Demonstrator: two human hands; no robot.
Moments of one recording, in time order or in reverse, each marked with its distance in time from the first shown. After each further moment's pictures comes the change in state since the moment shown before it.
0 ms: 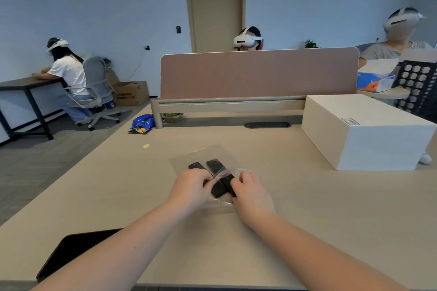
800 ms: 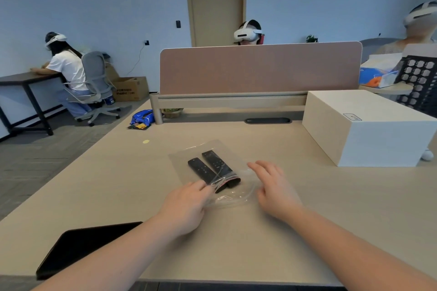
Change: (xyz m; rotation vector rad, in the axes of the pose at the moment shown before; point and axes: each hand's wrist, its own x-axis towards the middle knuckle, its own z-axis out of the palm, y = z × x) left_hand -0.034 -0.016 0.005 0.355 -0.248 0.223; right_hand -0.010 0.055 -0.011 0.191 0.137 -0.063
